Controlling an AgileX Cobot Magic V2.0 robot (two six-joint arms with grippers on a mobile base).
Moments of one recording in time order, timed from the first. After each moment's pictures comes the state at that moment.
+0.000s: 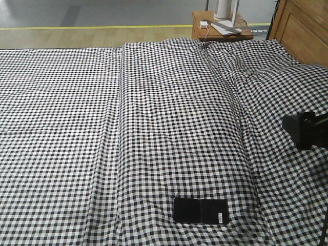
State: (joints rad) left arm -0.03 -0.02 0.03 -0.03 0.06 0.04; right arm 0.06 0.98 -0.76 0.08 0.47 -0.08
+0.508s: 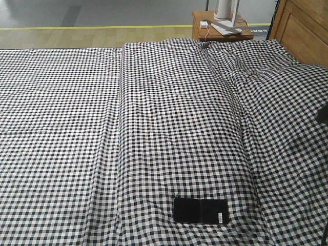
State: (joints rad) left arm -0.03 -0.02 0.03 -0.03 0.06 0.04; right arm -0.22 1.15 -1.01 0.13 0.83 -0.07
